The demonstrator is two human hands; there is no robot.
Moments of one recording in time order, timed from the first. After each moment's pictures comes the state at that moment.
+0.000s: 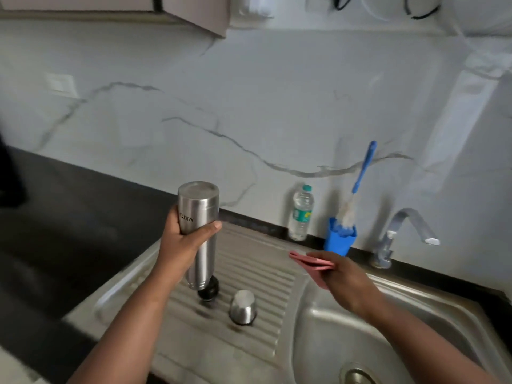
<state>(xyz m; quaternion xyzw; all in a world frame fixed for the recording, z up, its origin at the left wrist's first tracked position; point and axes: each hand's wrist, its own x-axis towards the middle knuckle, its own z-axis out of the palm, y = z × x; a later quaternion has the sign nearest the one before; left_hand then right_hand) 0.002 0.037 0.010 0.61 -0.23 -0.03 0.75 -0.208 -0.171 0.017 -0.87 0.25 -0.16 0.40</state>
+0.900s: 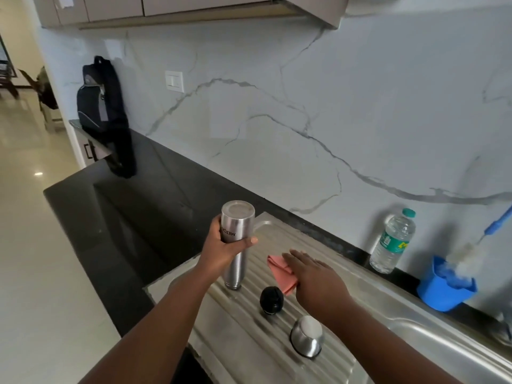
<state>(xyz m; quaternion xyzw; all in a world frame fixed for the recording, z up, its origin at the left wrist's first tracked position) 0.091 0.078 -0.057 0.70 -0.12 -0.04 0.70 -0.043 -0.104 -0.025 -1.00 -0.01 -0.02 0.05</state>
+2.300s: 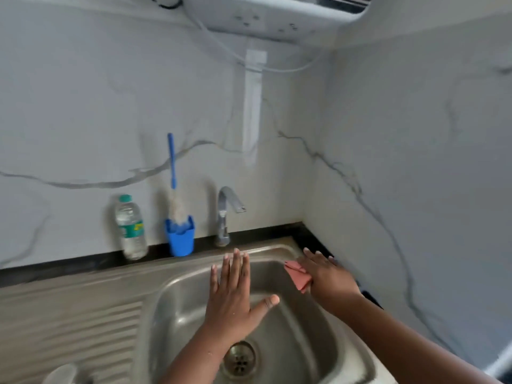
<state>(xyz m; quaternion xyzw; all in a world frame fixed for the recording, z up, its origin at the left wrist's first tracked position) -0.236 -0.201 -0.090 0.70 -0.70 0.02 0.16 -0.449 -0.267 -0.026 -0.86 0.51 -0.08 0.02</state>
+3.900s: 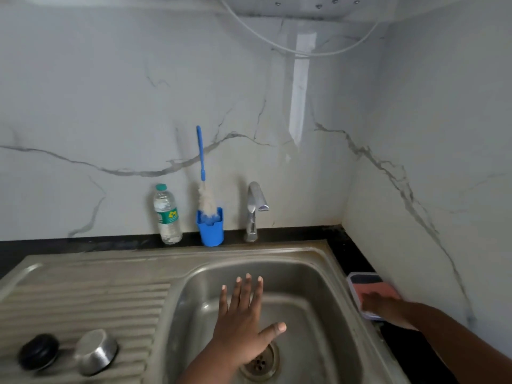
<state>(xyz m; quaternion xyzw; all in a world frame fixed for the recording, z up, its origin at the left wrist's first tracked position) -0.246 -0.190 -0.113 0.77 -0.63 -0.07 0.05 -0.547 -0.405 -0.126 -0.85 0.44 0.19 0.23</state>
